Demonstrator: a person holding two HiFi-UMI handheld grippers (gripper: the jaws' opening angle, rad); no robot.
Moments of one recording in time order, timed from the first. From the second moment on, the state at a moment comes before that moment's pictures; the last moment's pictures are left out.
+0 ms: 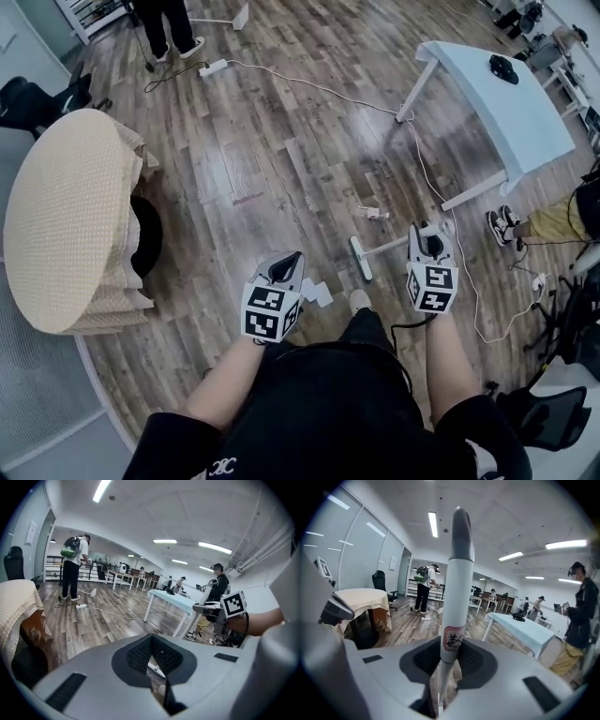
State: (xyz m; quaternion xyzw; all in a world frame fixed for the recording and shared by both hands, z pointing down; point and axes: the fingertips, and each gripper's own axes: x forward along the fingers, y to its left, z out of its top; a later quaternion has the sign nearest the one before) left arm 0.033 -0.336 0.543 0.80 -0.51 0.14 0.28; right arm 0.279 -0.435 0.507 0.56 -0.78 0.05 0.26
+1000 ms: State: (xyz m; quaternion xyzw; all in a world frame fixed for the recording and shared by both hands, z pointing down) left arm 0.198 -0.332 0.534 0.60 -0.72 0.12 0.32; right arm 0.441 -0.663 0.587 0.39 -0.87 -0.04 0.28
